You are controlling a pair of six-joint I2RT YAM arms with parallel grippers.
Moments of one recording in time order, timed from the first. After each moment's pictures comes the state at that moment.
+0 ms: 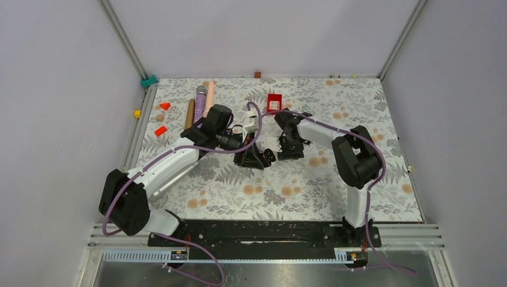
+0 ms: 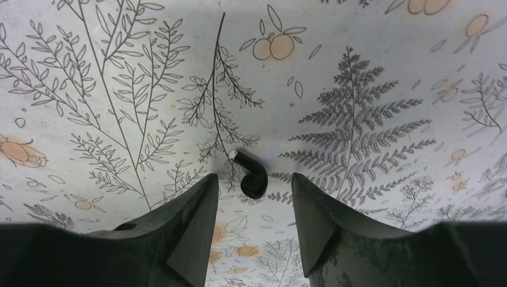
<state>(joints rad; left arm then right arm) -0.58 1.40 1.05 -0.36 1.10 0.19 0.56 1.97 1.34 -0.82 -0.04 -1.17</state>
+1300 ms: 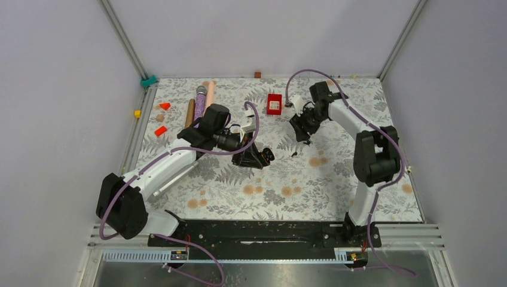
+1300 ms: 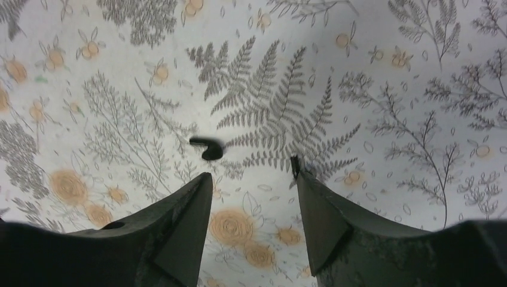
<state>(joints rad) -0.57 1.37 1.05 -0.37 1.10 0.21 0.25 1.85 1.42 -0.79 -0.42 -0.66</state>
